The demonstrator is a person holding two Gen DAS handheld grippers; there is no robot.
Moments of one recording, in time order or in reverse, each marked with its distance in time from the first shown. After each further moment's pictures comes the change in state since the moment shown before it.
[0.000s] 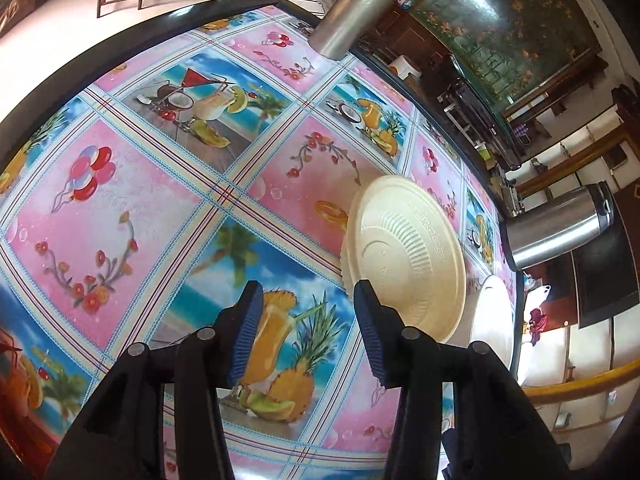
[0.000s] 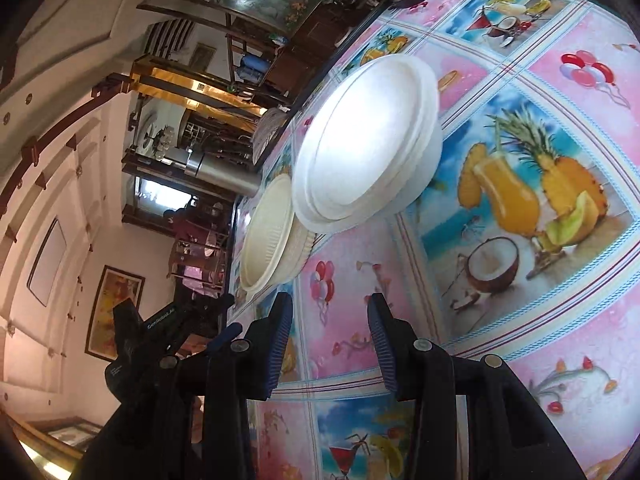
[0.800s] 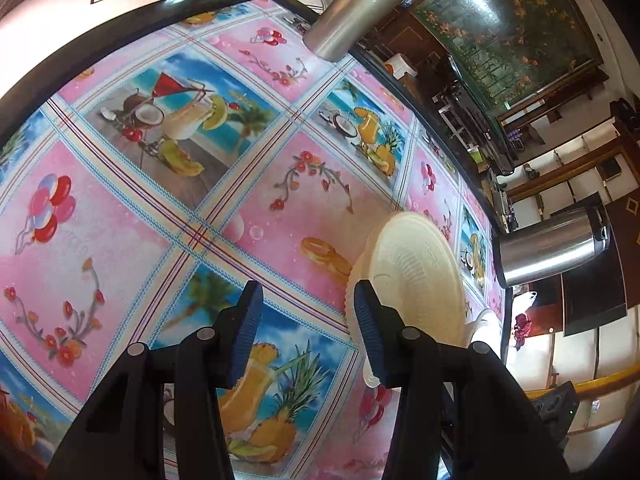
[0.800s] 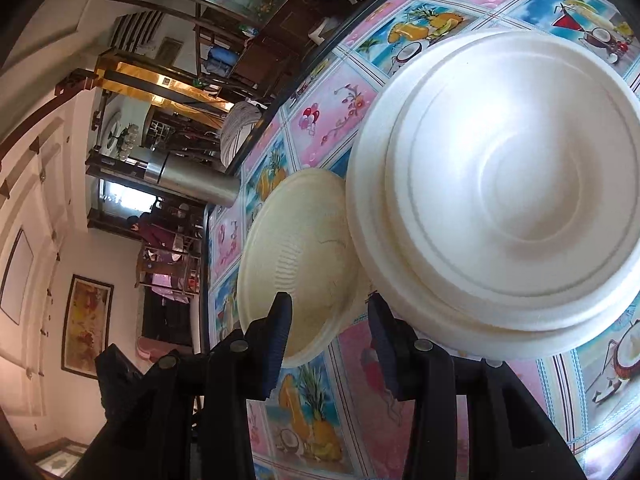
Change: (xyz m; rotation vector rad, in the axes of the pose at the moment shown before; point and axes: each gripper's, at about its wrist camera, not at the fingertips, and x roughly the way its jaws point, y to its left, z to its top) left arm 0.019 -0.002 0.034 -0.026 0.027 -0.049; right arm 0.116 0.056 0.052 0.053 0.014 -0.147
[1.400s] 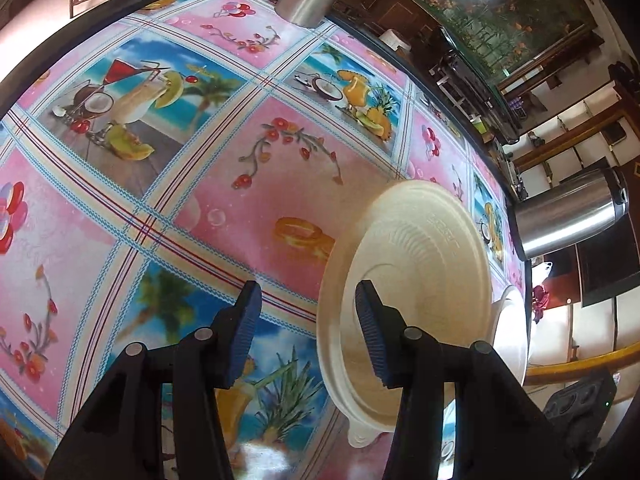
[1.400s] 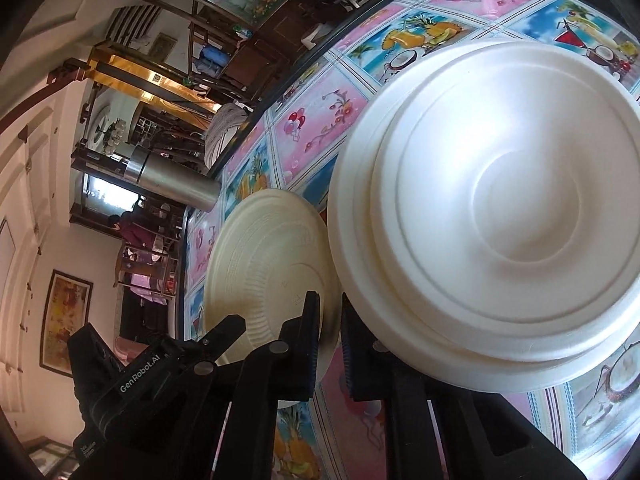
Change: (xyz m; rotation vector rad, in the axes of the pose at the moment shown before) left arm 0.038 -0.017 -0.010 0.095 0.059 0.044; right arm 0.009 -0.004 0.002 -0.044 -0.029 -0.073
